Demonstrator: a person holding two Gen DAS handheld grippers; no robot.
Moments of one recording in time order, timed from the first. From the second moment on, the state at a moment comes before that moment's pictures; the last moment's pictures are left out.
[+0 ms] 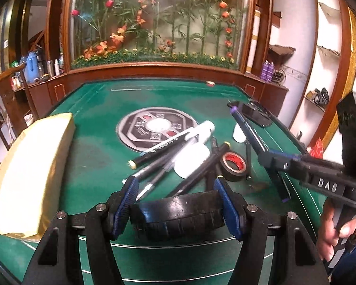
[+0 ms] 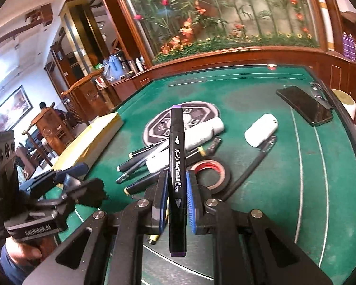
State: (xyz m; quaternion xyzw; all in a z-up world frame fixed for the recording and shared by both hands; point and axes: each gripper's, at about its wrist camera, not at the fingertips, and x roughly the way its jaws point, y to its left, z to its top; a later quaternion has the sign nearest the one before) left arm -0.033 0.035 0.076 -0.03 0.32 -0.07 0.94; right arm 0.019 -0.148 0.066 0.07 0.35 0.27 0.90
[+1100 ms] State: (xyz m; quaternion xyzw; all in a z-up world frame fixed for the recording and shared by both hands) left arm -0.050 0.267 0.080 -0.13 0.29 0.10 0.94; right arm 0.025 0.121 0.091 0.01 0.42 0.41 0.81
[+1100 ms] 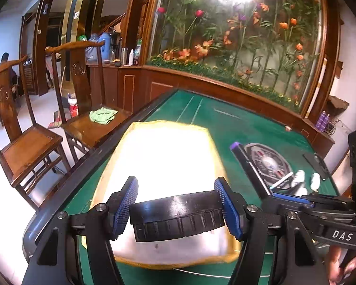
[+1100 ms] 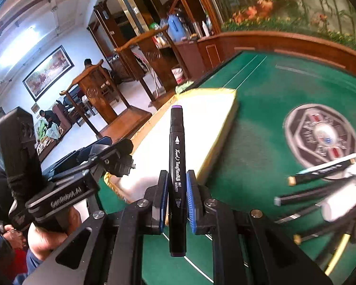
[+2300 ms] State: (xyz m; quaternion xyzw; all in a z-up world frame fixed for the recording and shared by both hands) left arm -0.025 0.301 0.025 -0.16 0.36 0.08 0.92; right arm 0.087 0.213 0.040 0.03 0.51 0.37 0.78
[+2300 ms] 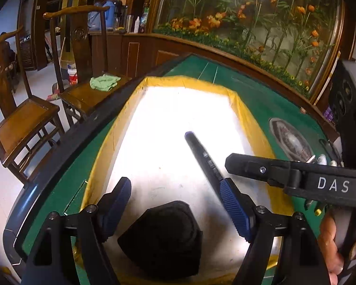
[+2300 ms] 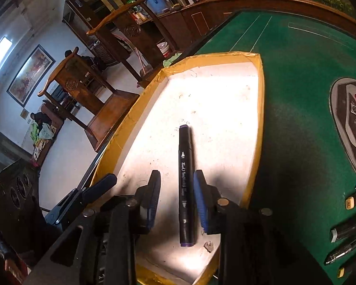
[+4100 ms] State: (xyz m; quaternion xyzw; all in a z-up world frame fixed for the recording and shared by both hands) left arm -0.024 -0.082 0.021 0.18 0.41 -0.34 0.82; right arm 0.069 -0.218 0.064 0.28 0.41 0.19 0.85
